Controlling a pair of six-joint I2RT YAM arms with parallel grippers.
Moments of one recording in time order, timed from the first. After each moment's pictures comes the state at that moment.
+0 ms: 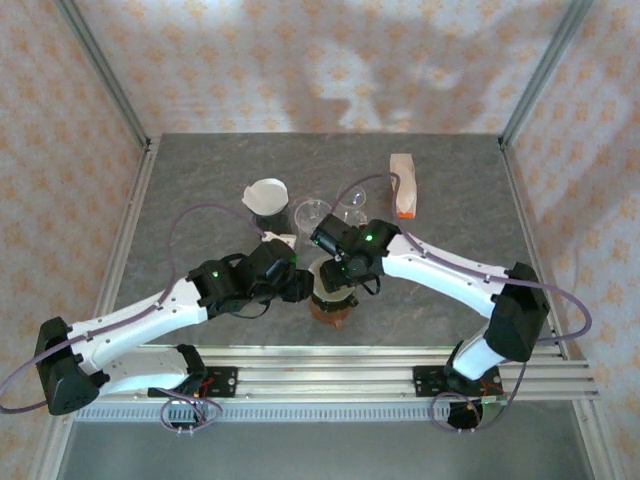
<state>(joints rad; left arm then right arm) -0.91 1.11 0.92 -0.70 -0.10 -0.78 0.95 1.55 1.31 -1.06 0.10 0.55</state>
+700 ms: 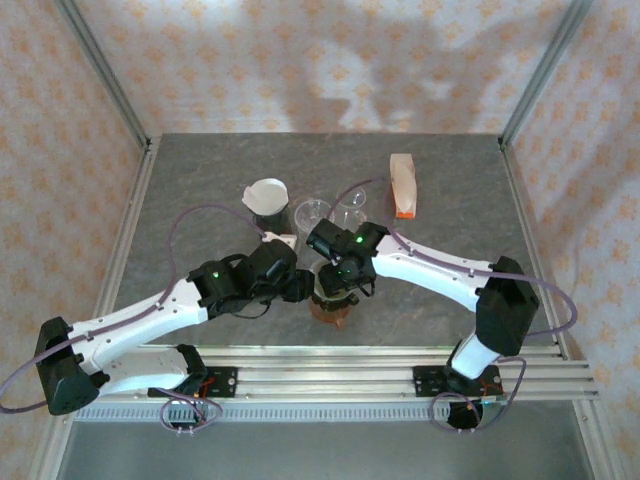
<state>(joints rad) -0.91 1.11 0.91 -0.68 -0.10 -0.78 0.95 1.61 1.29 -1.04 0.10 0.55</state>
